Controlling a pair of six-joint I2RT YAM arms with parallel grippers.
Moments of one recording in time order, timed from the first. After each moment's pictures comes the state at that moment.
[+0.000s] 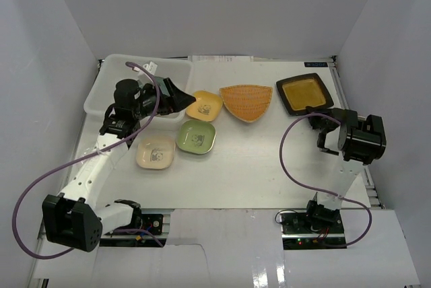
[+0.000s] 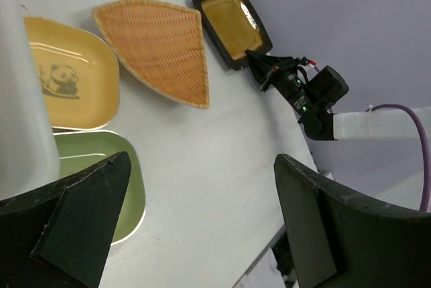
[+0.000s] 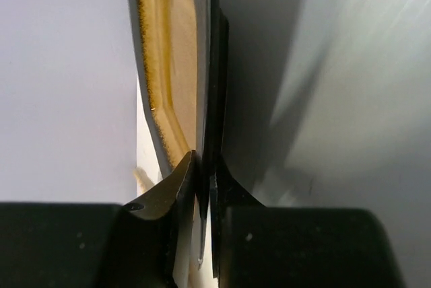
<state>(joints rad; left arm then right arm) -0.24 1.14 0.97 -0.07 0.51 -0.59 -0.25 2.01 0.67 0.98 -0.22 1.25</state>
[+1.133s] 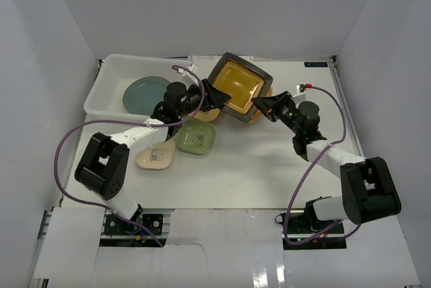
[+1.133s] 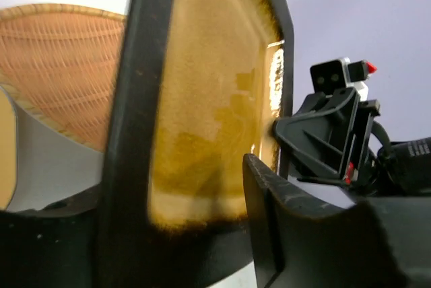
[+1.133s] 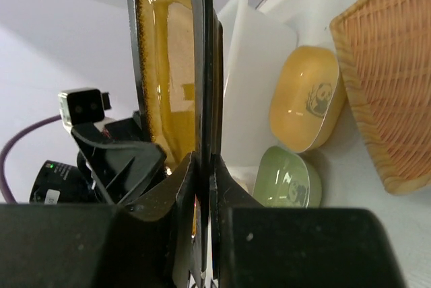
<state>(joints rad) -0.53 1.61 0.99 0.50 0.36 -0.81 0.27 1.34 0.57 0.76 -0.37 1.22</state>
